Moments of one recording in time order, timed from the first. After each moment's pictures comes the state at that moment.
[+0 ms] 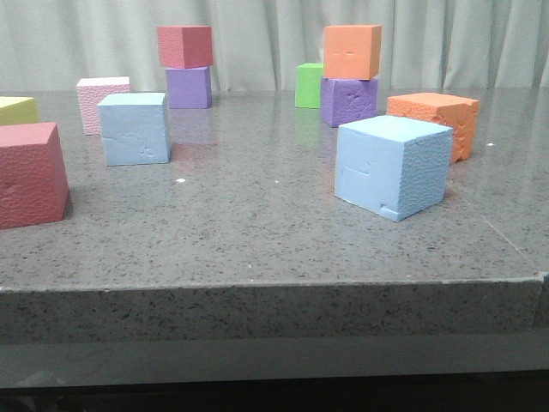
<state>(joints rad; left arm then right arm) -0.01 0.00 0.01 0.02 -0.08 -0.02 -0.03 -0.01 0.03 0.08 0.09 -0.06</state>
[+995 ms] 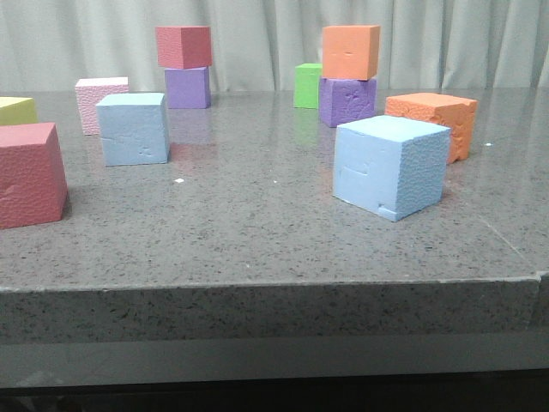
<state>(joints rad) -0.01 0.38 -0.49 0.03 0.19 -0.03 -0.03 0.30 -0.59 0.08 0.44 -0.03</state>
